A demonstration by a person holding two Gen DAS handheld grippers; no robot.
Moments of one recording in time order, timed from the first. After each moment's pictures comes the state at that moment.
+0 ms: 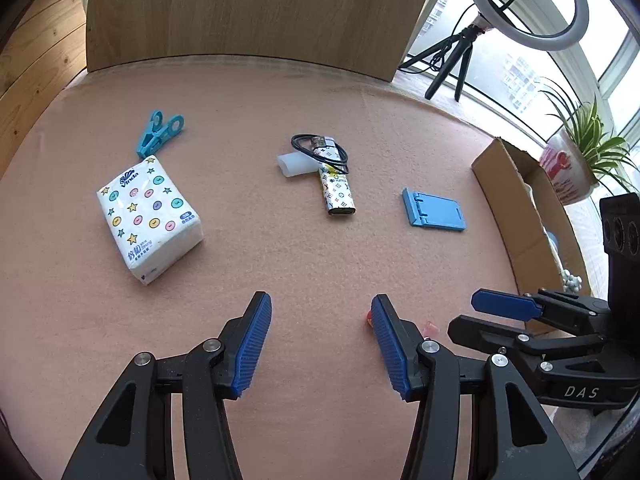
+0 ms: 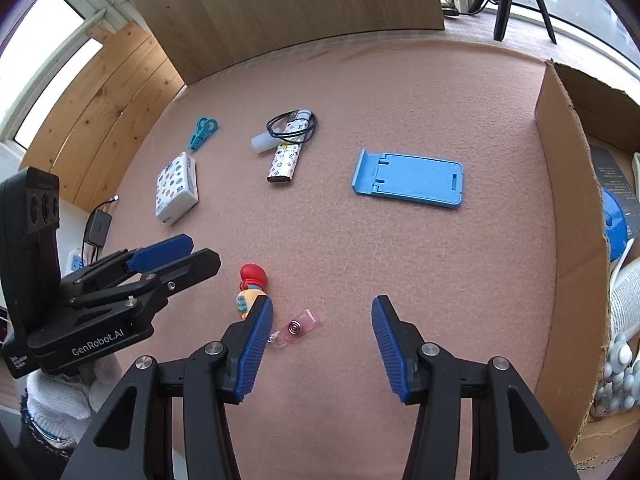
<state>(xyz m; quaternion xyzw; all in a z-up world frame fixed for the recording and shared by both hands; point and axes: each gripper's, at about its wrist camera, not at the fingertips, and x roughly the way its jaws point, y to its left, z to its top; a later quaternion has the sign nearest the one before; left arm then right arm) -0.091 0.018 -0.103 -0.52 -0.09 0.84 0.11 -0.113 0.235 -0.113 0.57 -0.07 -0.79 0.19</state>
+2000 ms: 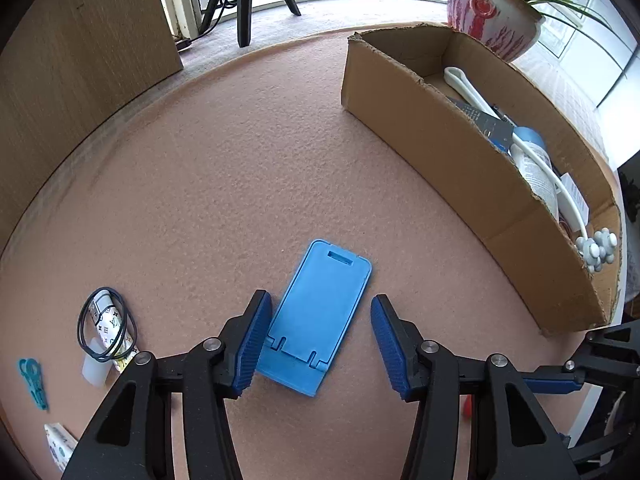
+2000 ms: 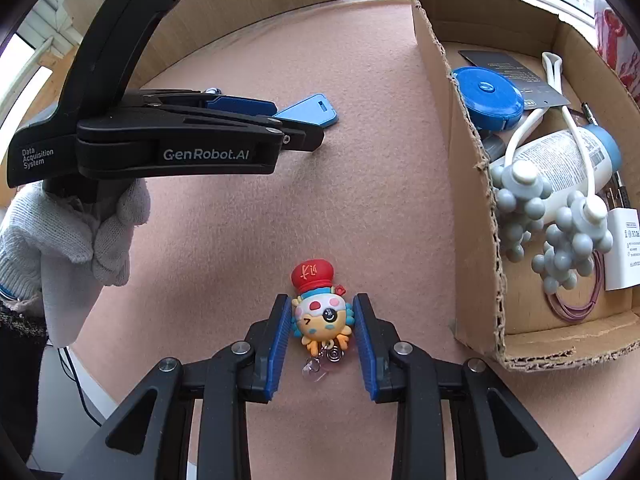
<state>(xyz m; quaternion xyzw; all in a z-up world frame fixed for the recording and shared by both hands) -0.184 0.212 -0.128 -0.54 0.17 0.77 0.29 -0.067 0.303 -0.130 0.60 -0.11 -0.79 0.10</state>
